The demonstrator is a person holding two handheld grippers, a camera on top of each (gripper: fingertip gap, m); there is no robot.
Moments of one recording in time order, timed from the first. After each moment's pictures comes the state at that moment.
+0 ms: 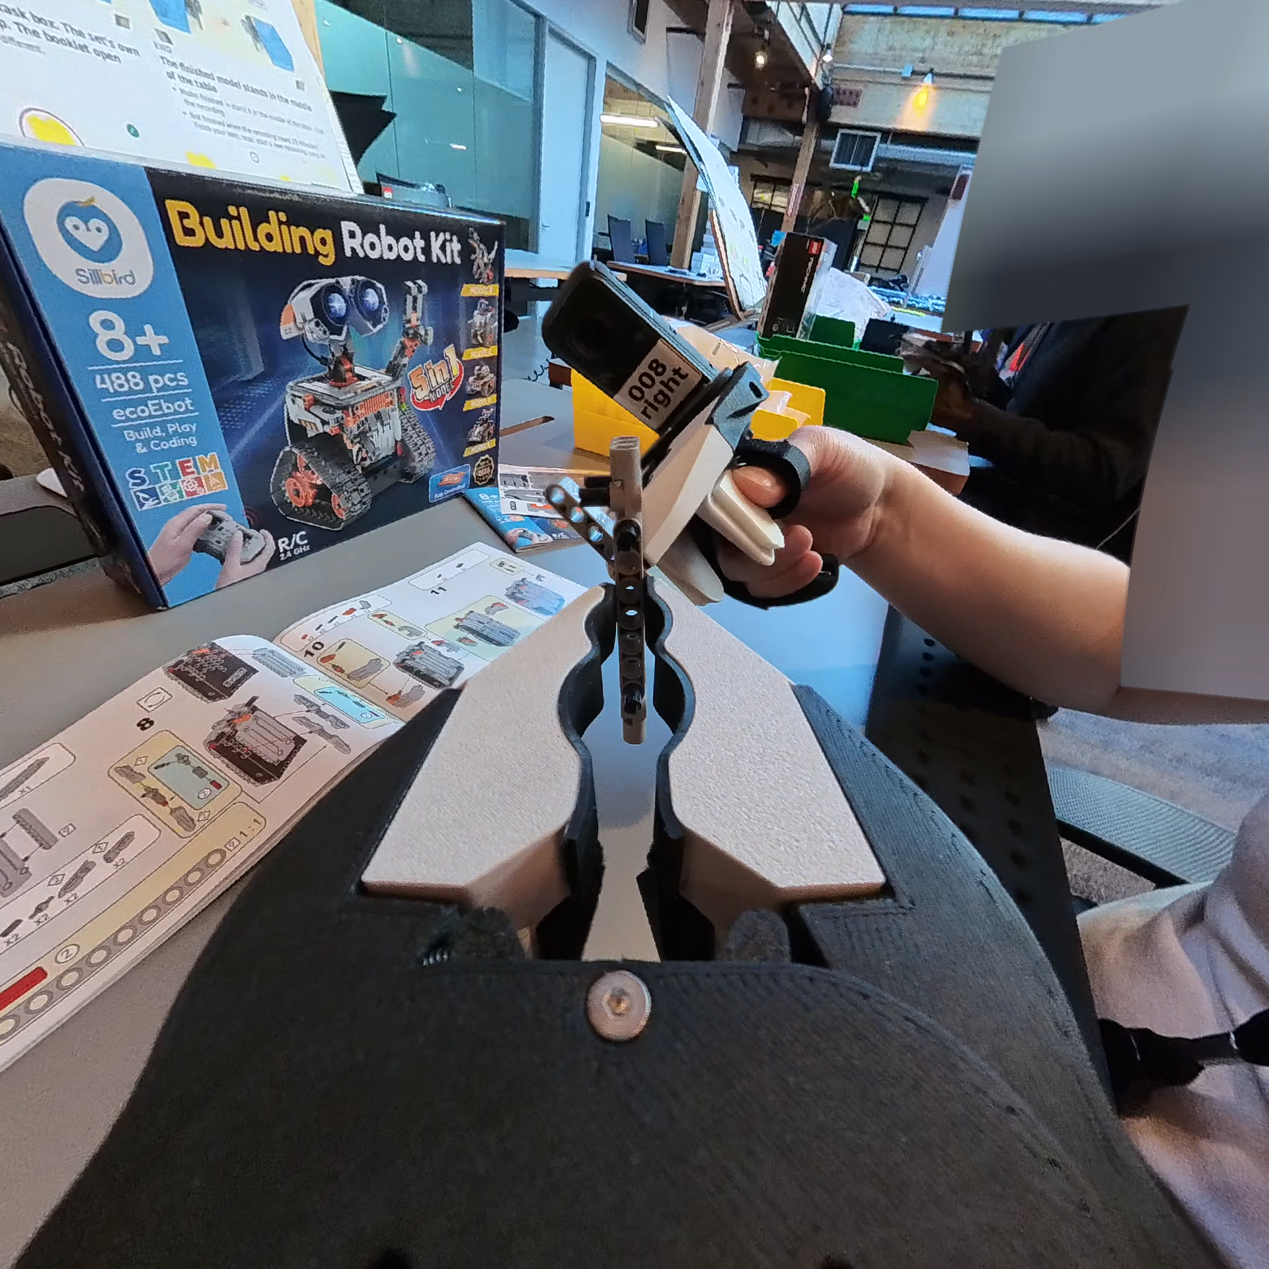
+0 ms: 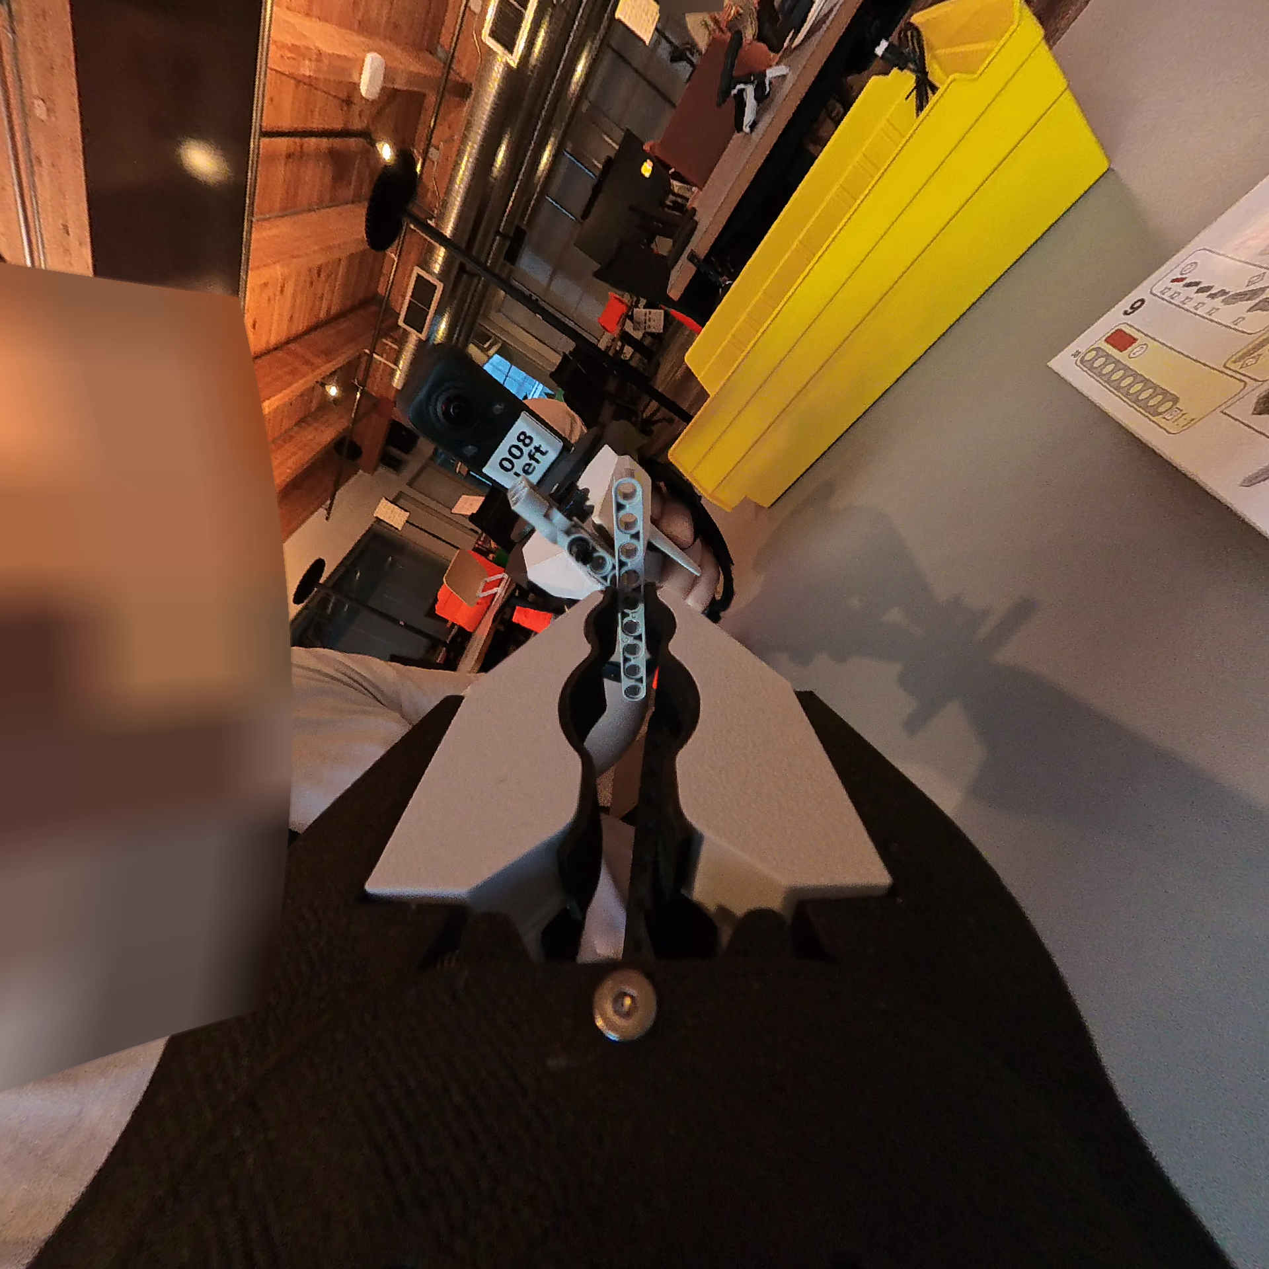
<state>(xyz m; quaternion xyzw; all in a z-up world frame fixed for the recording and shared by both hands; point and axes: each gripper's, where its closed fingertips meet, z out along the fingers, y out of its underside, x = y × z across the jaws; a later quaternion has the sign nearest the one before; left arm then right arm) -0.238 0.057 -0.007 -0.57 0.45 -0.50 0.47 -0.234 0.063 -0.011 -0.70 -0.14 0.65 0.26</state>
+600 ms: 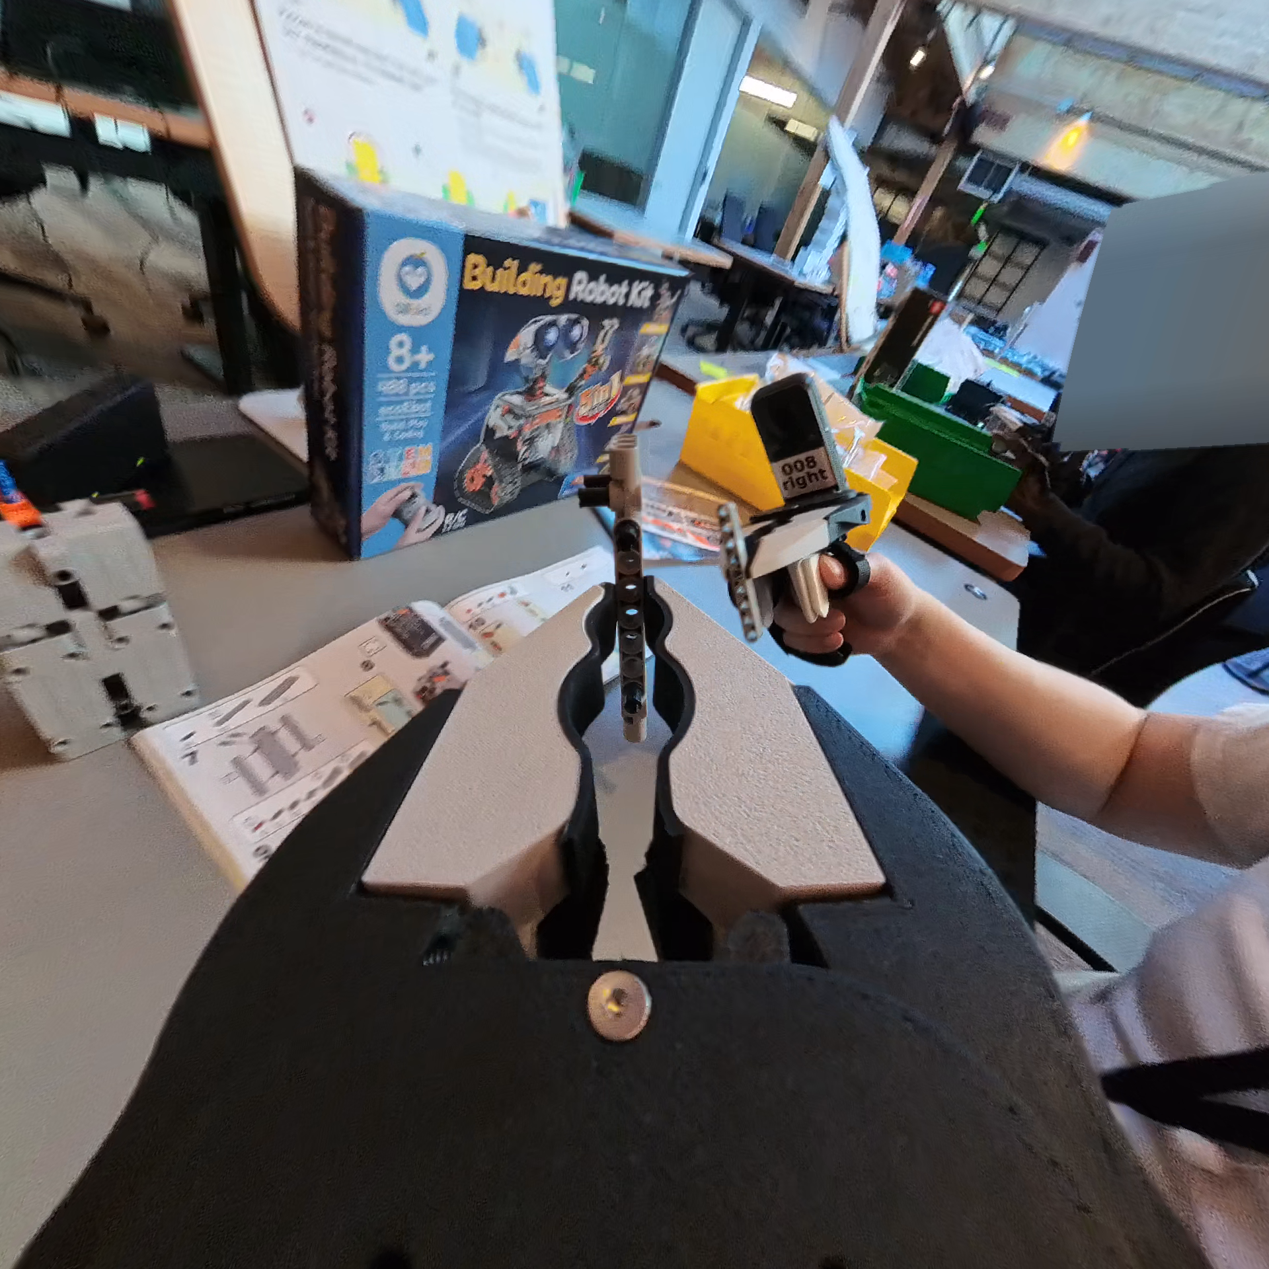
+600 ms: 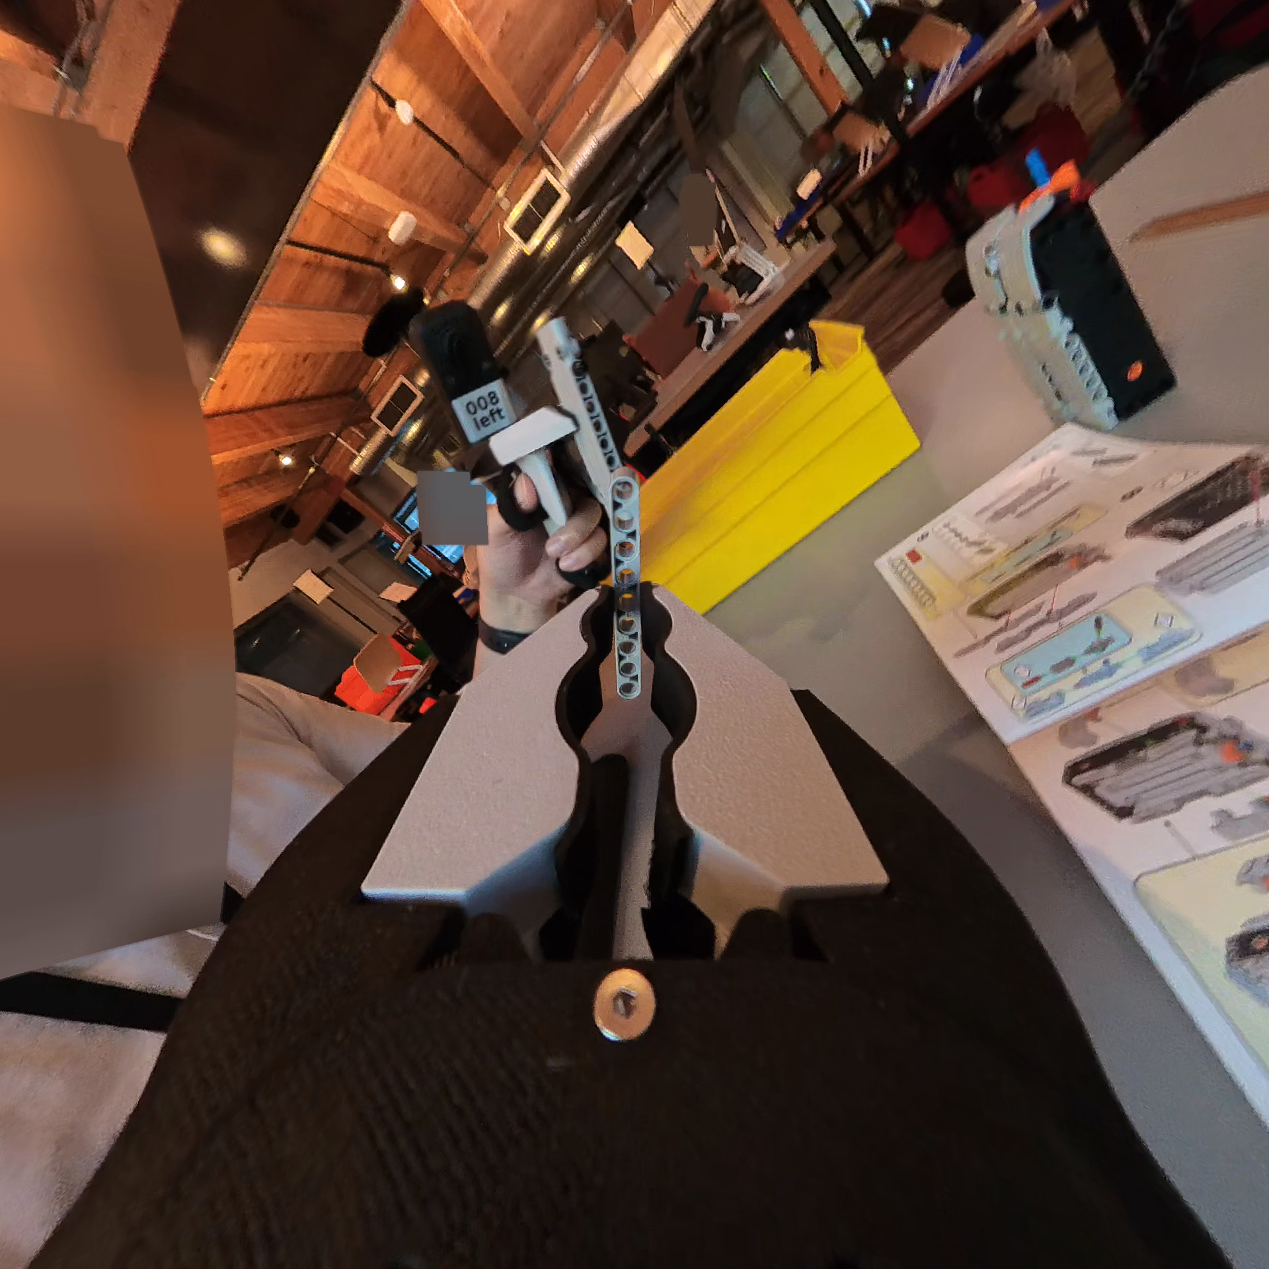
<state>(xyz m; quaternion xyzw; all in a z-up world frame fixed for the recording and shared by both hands) -0.285 0.142 0.037 -0.65 0.37 -0.49 0.44 -0.185 0.105 -0.005 -0.65 -0.14 0.62 0.41</state>
